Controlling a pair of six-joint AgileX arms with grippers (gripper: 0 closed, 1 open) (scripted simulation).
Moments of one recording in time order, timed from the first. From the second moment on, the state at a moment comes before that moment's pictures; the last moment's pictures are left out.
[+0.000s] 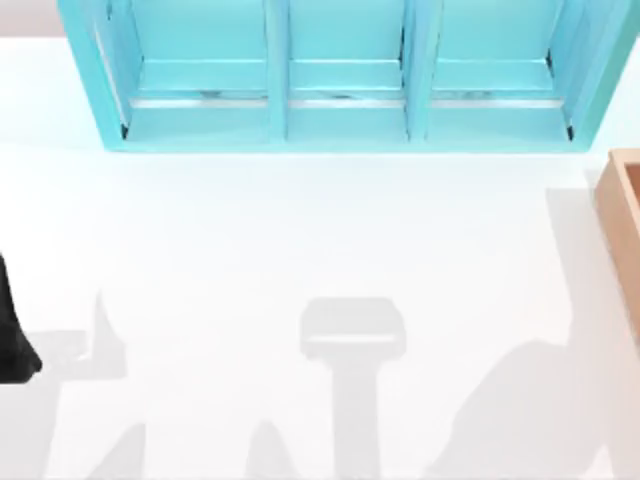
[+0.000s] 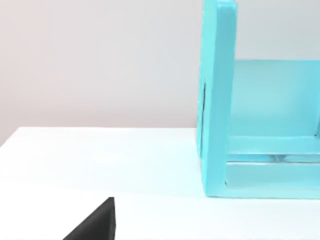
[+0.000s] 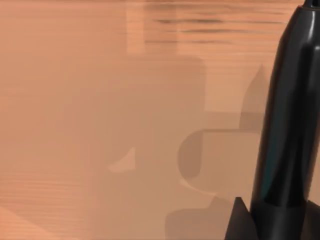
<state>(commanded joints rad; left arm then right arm) 0.00 0.00 0.00 0.00 0.00 0.00 -0.43 1.81 1.28 -0.98 -0.03 1.15</state>
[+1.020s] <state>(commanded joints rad) 0.00 0.00 0.00 0.00 0.00 0.00 -0.43 1.81 1.28 -0.98 -0.03 1.15</state>
